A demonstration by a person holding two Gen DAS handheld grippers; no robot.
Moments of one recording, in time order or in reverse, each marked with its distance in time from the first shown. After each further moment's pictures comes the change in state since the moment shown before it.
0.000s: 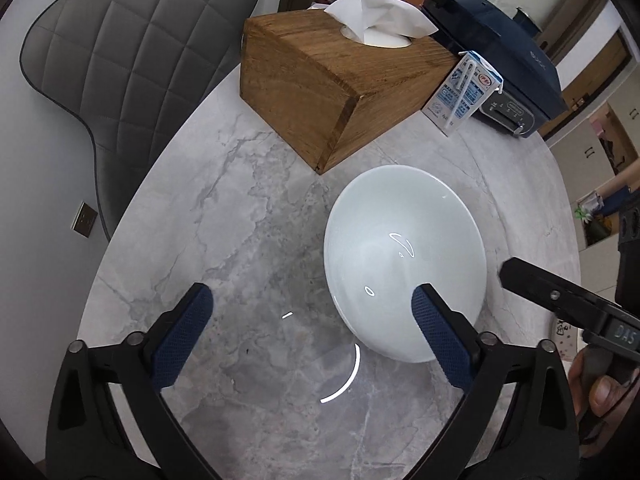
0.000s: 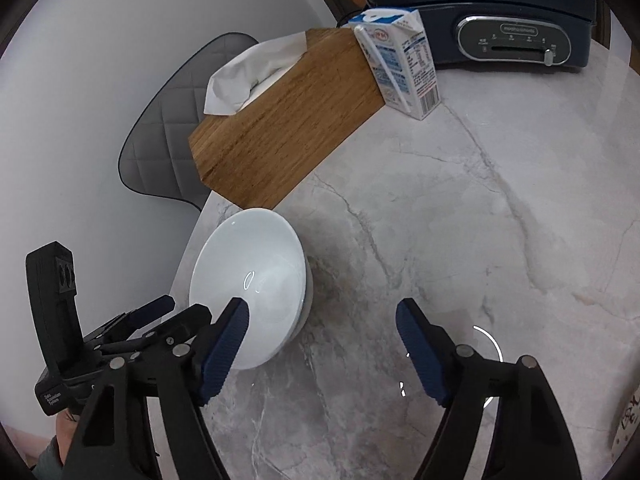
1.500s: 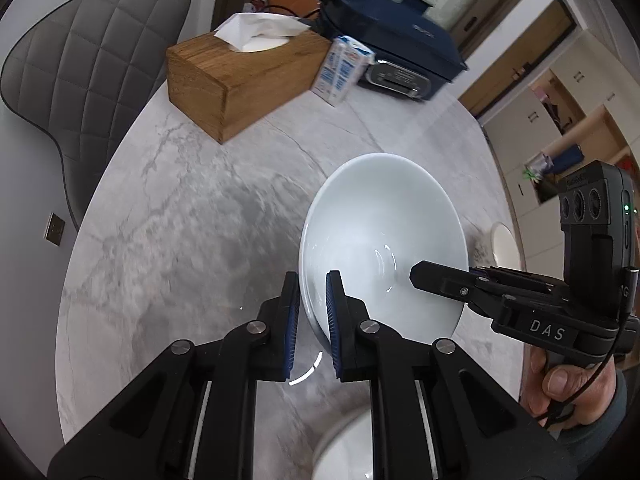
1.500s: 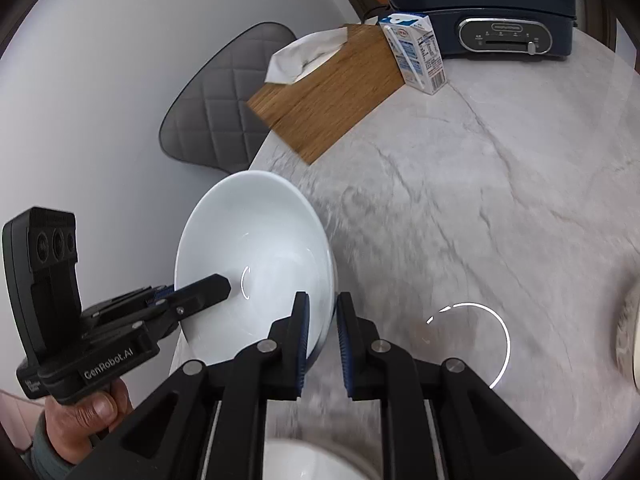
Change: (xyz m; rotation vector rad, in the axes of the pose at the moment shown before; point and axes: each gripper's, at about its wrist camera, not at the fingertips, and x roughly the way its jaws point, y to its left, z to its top) left arm -0.106 -0.066 -0.076 0.149 0.006 -0.183; right arm -0.077 0.021 -0.086 -0.041 0.031 0.062
